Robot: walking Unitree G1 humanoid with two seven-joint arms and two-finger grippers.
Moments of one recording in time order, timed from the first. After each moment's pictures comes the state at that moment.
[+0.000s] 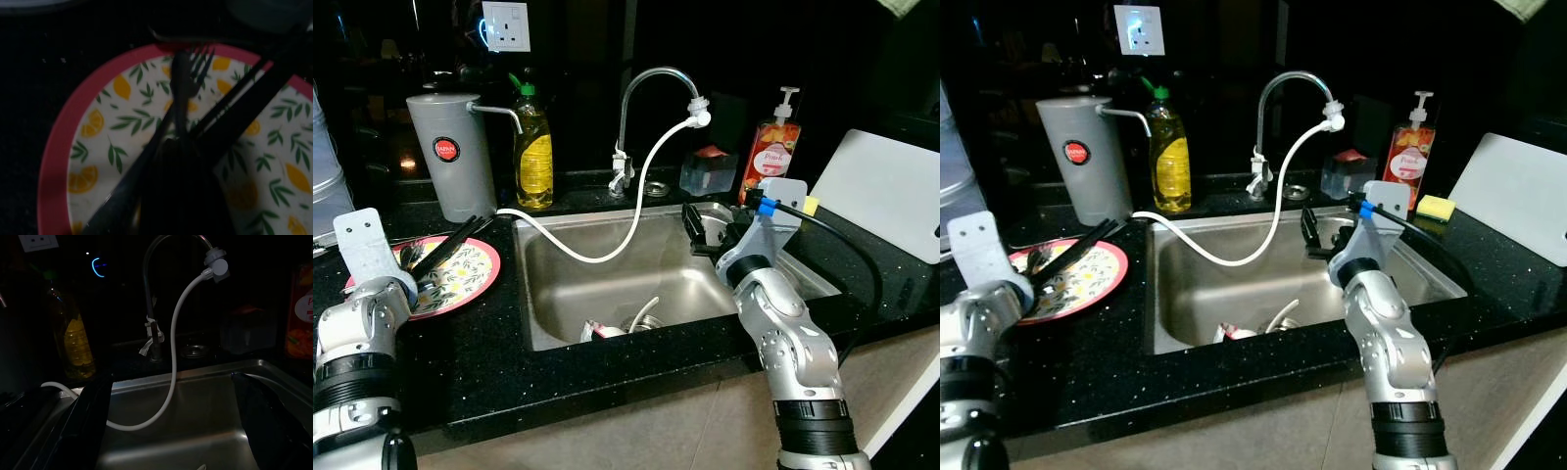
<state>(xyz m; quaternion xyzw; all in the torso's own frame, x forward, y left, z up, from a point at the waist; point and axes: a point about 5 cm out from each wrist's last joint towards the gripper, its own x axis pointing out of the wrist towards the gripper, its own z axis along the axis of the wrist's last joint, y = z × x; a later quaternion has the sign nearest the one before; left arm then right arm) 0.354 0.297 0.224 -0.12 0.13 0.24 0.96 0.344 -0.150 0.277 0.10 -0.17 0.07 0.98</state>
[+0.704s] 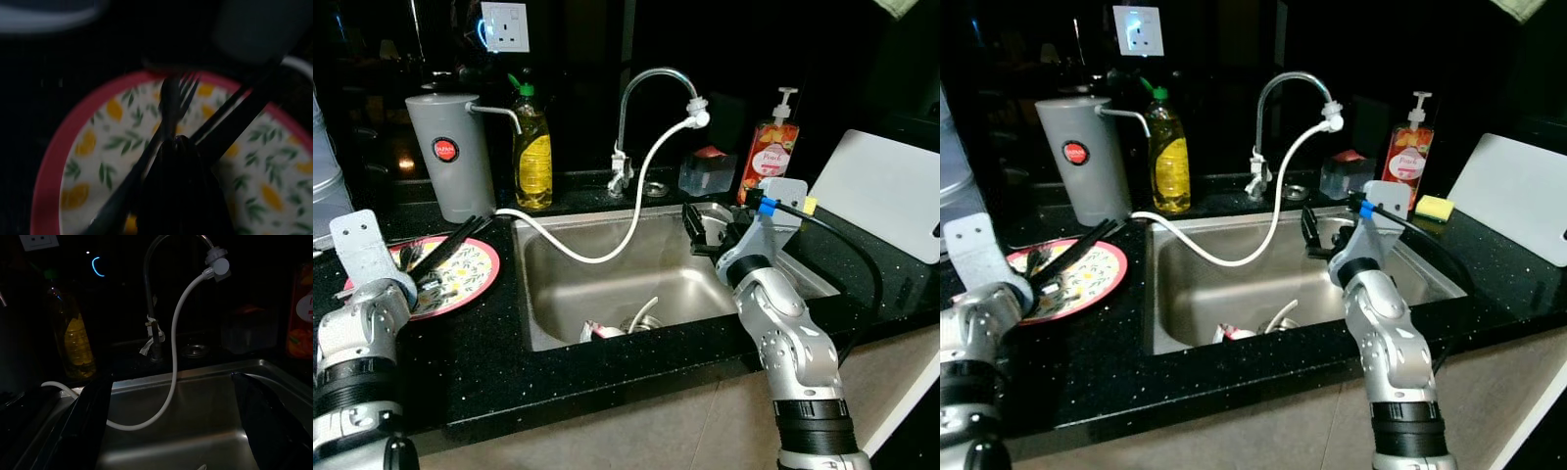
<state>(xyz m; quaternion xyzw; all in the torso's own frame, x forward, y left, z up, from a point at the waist) 0.356 0.291 0.237 -0.13 0.07 0.22 0.96 0.345 -0.150 0.277 0.10 -0.17 0.07 0.98</state>
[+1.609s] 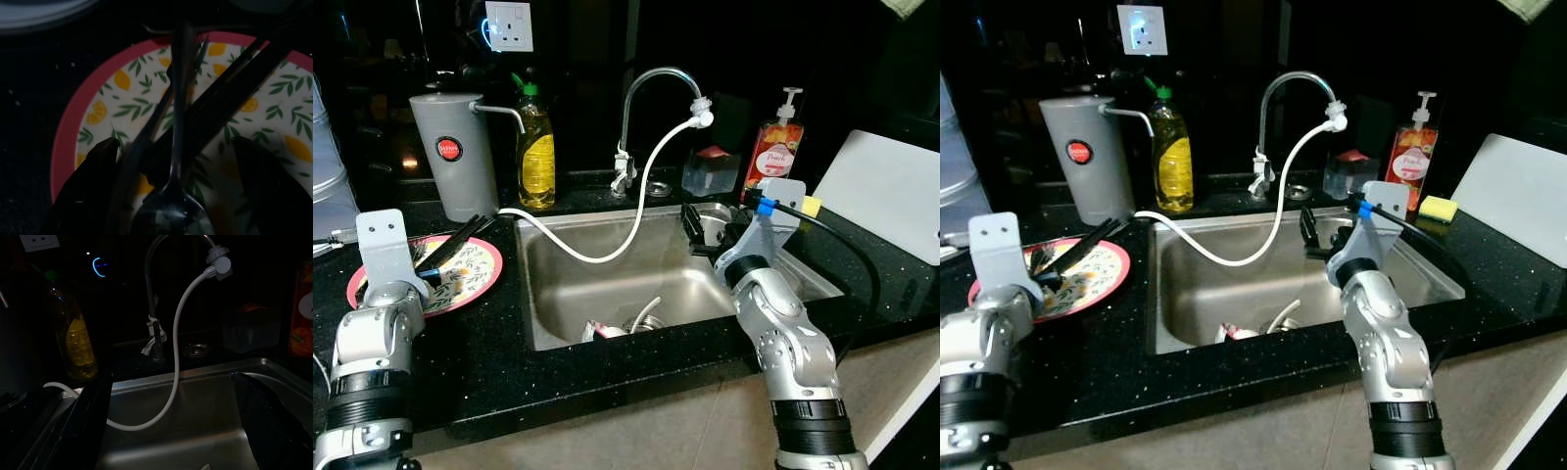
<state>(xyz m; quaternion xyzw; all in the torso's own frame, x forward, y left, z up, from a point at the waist) 0.345 0.276 0.223 -0.05 0.14 0.25 0.96 0.345 -0.148 0.276 0.11 -0.17 0.07 0.98</state>
